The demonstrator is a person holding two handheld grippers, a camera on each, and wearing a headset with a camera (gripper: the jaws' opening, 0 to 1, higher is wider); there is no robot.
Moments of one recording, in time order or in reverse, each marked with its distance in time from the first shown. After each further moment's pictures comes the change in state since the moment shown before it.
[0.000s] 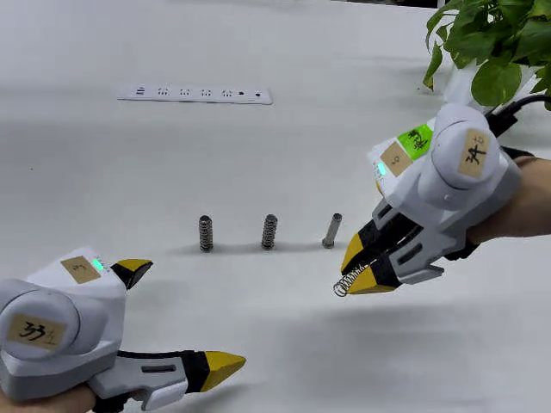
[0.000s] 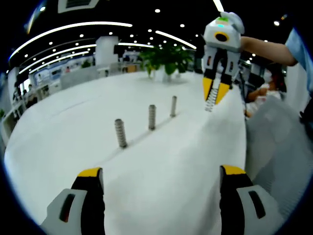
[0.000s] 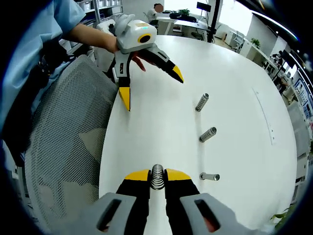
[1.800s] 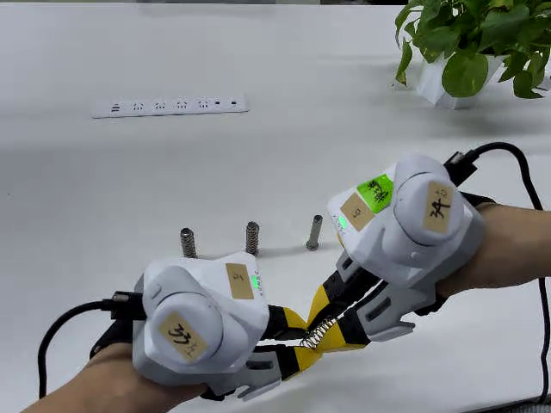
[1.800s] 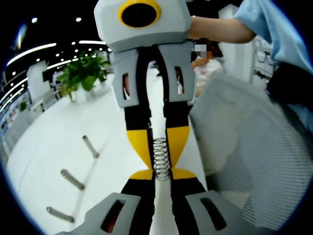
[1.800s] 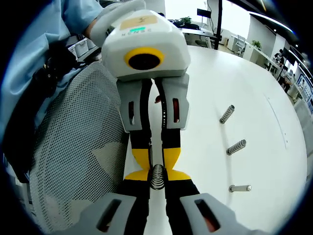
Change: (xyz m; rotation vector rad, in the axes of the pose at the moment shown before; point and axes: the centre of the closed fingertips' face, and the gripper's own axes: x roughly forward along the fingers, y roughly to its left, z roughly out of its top) left arm 0.046 -0.131 0.040 0.429 0.044 -0.490; right arm 0.028 0.057 0.027 0.037 -0.116 0.071
